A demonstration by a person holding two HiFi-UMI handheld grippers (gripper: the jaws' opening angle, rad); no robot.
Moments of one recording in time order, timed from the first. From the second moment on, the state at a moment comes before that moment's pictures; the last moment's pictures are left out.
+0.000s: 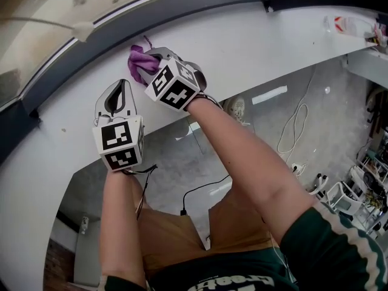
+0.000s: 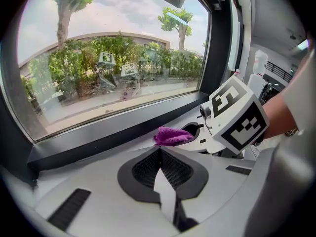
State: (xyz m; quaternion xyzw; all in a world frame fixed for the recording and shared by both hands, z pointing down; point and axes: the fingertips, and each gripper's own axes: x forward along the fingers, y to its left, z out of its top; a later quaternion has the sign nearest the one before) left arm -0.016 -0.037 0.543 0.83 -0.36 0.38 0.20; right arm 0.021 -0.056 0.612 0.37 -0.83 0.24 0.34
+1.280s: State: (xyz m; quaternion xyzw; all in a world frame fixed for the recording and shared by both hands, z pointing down) left arm 0.179 -0.015 0.569 0.86 -0.27 0.39 0.17; right arm 0.215 -0.023 0.613 0.44 -0.80 0.24 0.33
